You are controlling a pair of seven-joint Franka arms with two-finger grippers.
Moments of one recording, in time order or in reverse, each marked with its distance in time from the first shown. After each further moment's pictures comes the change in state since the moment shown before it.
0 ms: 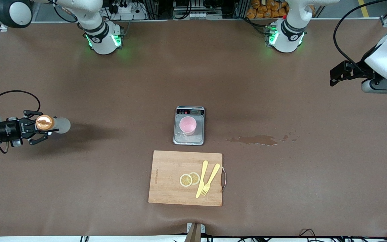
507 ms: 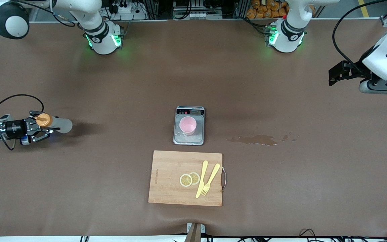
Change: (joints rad) left arm 0.000 0.001 -0.001 -0.005 0.000 -0.009 0.000; right arm -0.088 0.143 -0.001 -0.007 0.005 -0.003 -0.239
